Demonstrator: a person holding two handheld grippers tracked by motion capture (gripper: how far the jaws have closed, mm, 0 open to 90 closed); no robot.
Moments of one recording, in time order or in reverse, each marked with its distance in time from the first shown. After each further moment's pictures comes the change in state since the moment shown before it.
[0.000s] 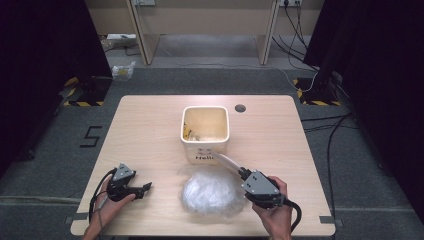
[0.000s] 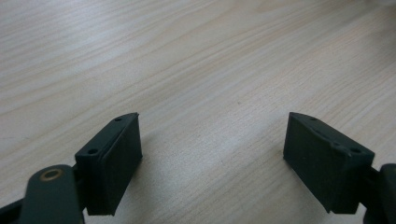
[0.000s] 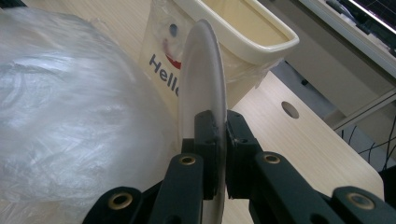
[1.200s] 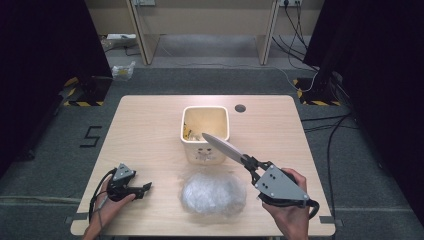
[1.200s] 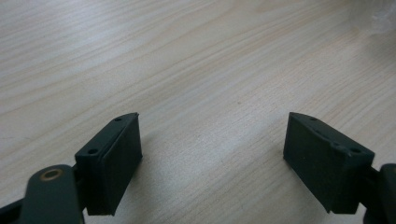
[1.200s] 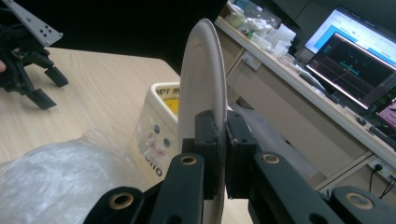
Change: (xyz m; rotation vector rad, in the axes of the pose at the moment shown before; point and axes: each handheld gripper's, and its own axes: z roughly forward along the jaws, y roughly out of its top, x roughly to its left) left arm 0.000 0.000 0.000 0.000 0.000 0.000; right arm -0.027 0.058 -0.066 -0.243 -0.024 -0.044
